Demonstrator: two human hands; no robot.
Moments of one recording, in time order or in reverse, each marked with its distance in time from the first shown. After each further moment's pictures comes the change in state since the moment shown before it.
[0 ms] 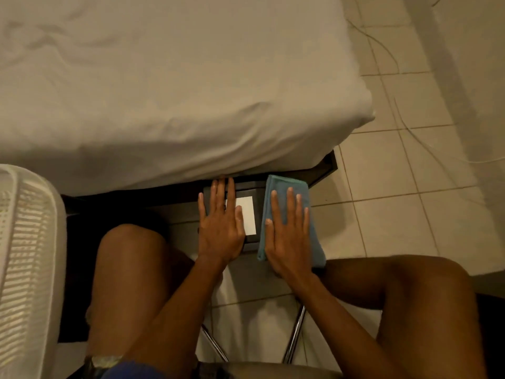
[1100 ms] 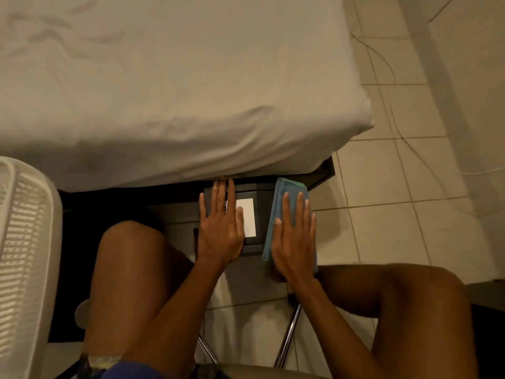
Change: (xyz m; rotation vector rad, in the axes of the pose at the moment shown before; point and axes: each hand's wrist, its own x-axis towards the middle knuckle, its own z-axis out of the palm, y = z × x) left_hand -0.001 0.005 0.001 0.012 -0.008 -0.007; right_hand 0.002 0.016 -0.001 0.024 0.035 0.088
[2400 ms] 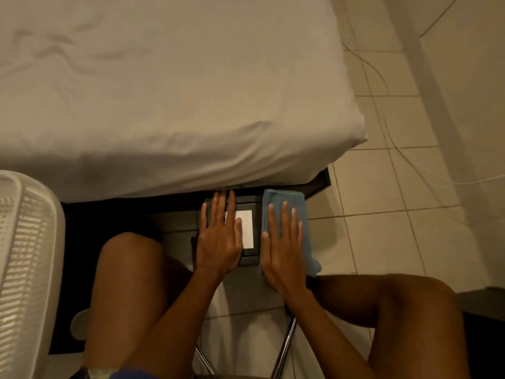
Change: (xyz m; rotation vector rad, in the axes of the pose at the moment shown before) left_hand 0.000 -0.003 0.003 -0.011 0.019 0.037; right_hand -0.002 -0.013 -0.001 0.012 -0.061 -0.085
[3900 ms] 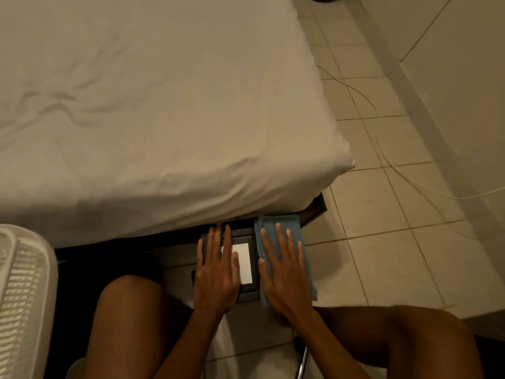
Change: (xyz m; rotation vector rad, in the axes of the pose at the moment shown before) left_hand 0.002 0.001 0.005 -0.028 0.025 -0.013; right_hand 0.023 0.013 -0.006 -0.038 -0.072 -0.039
